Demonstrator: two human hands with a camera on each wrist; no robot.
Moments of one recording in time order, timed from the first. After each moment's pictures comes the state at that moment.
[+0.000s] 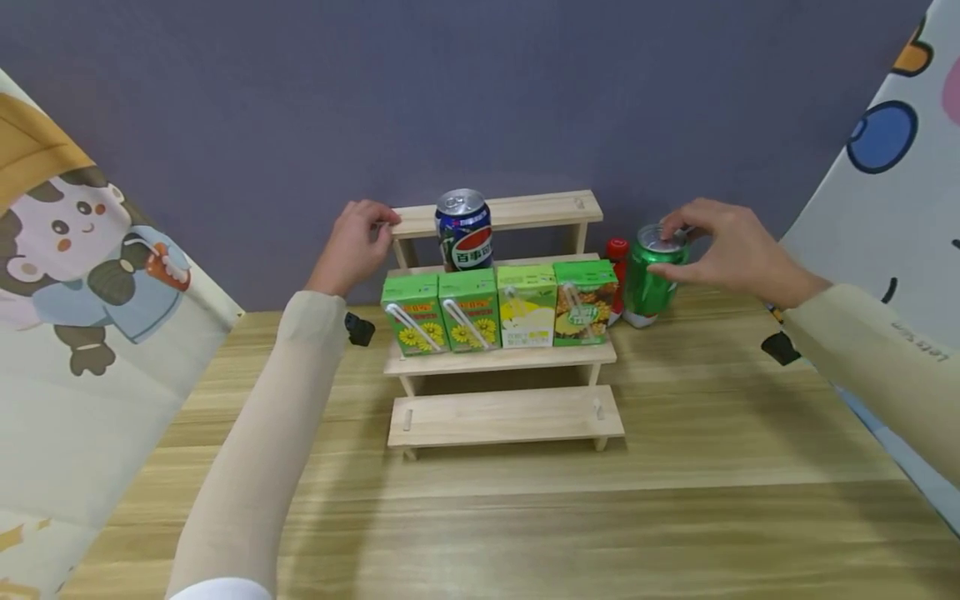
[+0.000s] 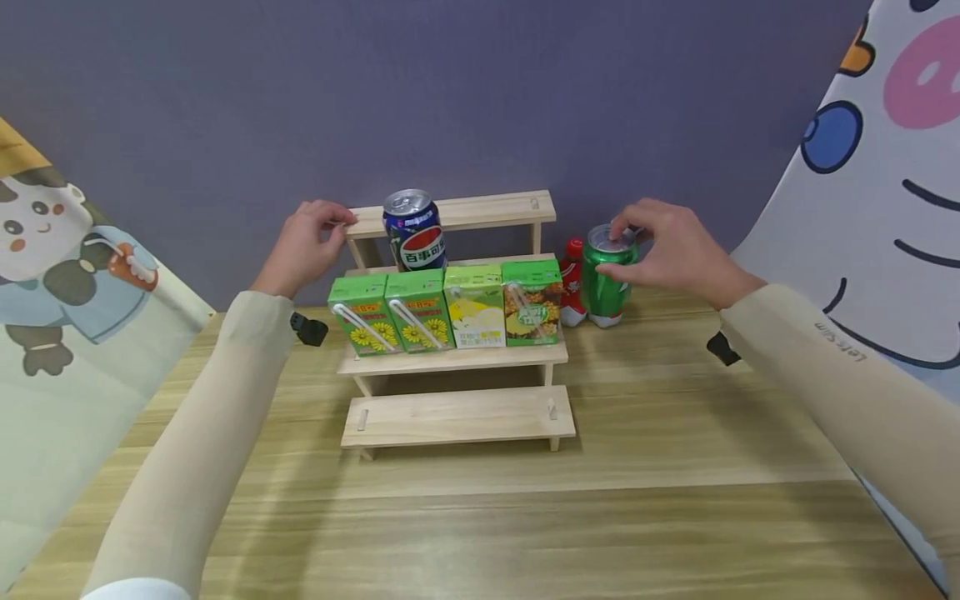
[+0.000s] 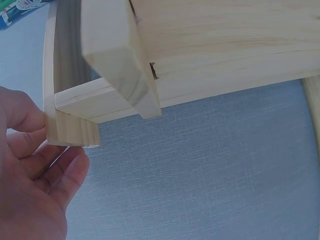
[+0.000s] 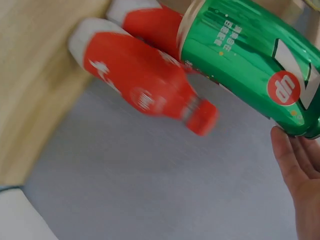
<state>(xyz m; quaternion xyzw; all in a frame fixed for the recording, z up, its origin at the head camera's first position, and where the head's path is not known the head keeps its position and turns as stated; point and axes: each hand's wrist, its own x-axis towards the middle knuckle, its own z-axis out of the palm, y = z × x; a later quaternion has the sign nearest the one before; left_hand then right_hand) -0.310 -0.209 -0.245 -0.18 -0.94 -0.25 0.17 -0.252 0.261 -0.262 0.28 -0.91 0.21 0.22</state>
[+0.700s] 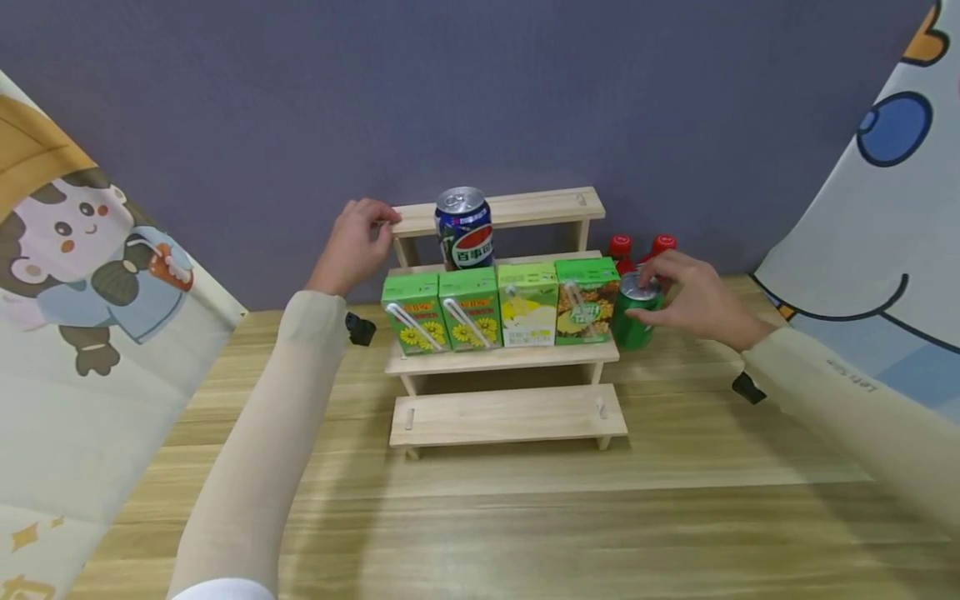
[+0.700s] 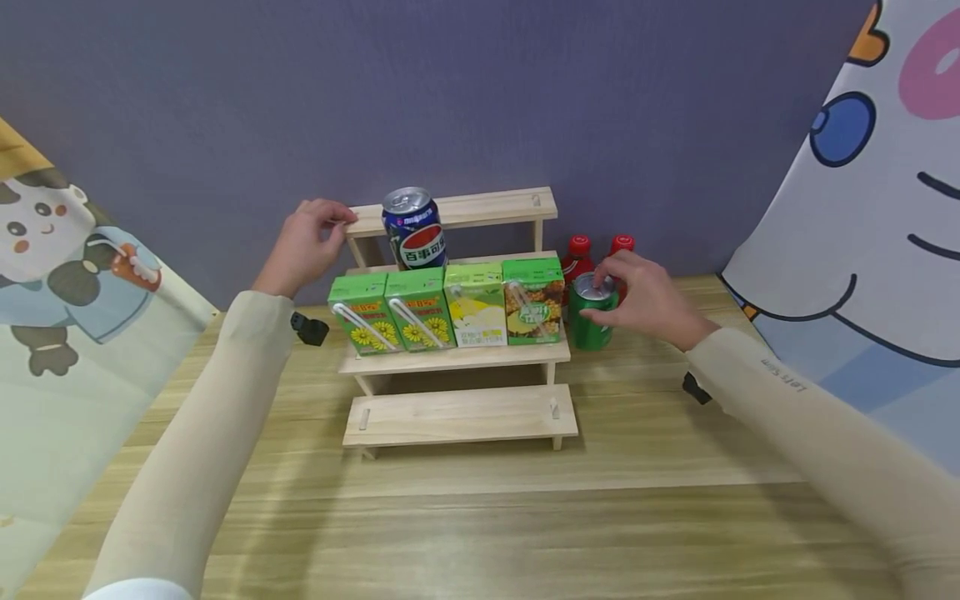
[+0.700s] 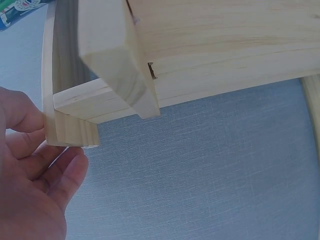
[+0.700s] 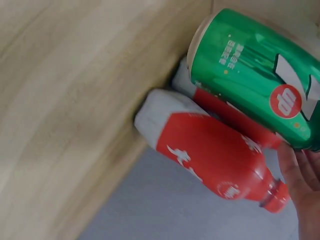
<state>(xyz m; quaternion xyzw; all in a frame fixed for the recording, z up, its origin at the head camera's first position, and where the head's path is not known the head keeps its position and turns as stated) -0.310 -0.207 -0.246 -0.17 -0.94 -0.25 0.17 -0.262 0.249 -0.344 0.27 -0.91 0.26 0.20</state>
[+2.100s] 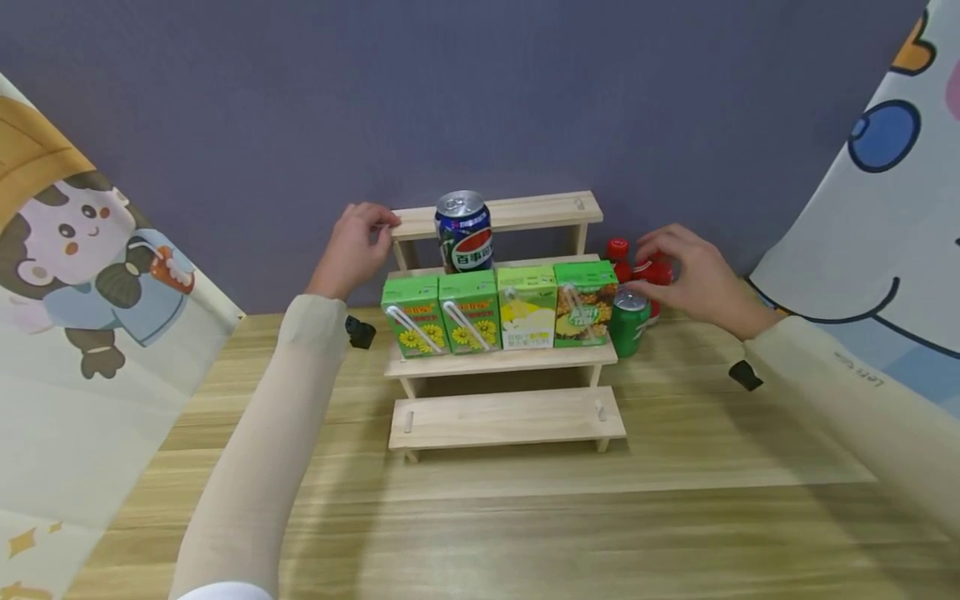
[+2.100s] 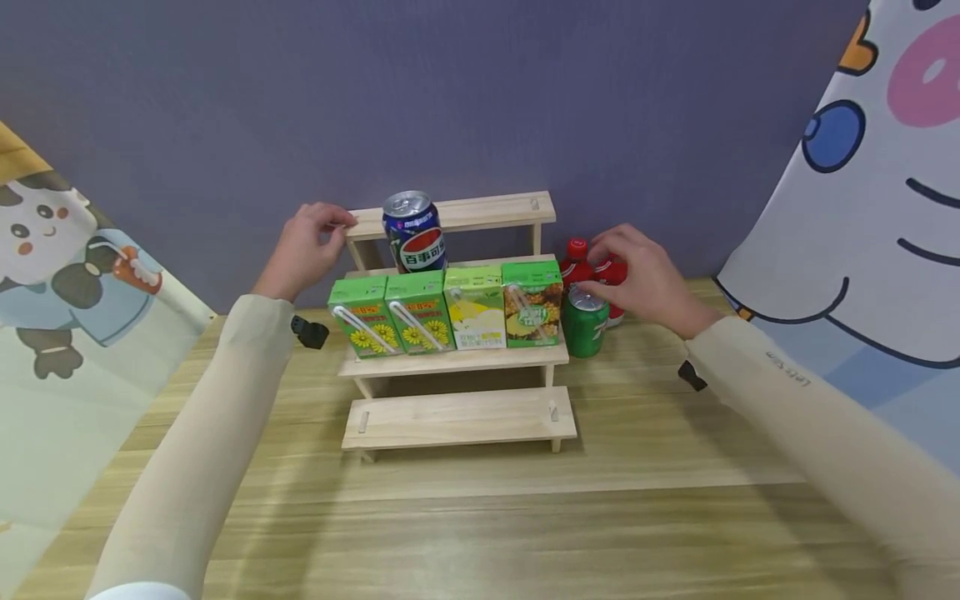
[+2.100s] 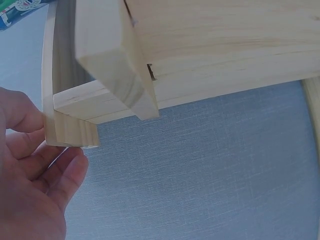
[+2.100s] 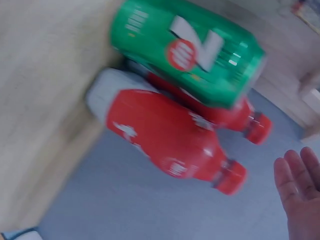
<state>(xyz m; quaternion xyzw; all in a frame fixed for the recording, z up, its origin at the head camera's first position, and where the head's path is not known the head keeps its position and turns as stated) -0.305 -0.208 -0.245 -0.18 -0.93 -0.25 0.18 -0.261 0.242 -0.309 0.29 -0.89 0.25 0.24</state>
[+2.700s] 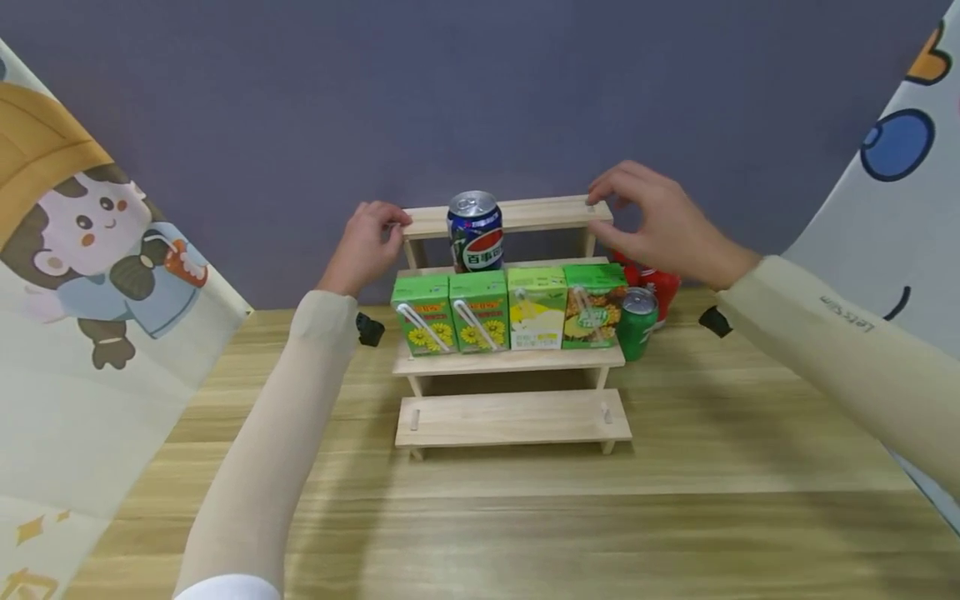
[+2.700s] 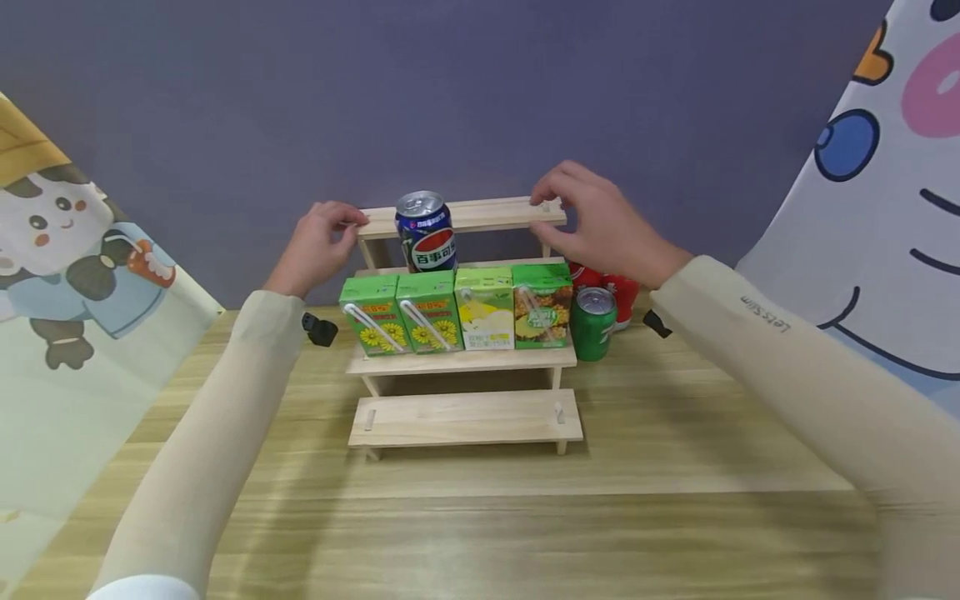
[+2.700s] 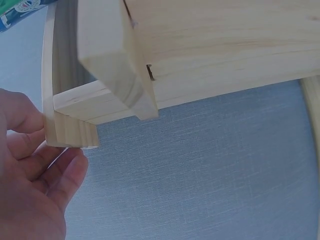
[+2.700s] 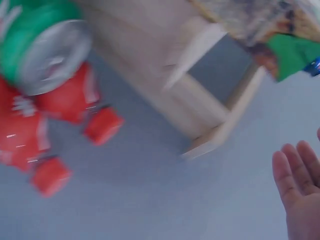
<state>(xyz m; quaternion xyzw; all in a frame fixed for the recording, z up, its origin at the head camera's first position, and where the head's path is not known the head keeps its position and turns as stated) -0.303 -0.209 -0.242 -0.18 -0.94 -0.25 0.18 -0.261 0.172 -0.219 0.39 -0.85 0.25 0.26</state>
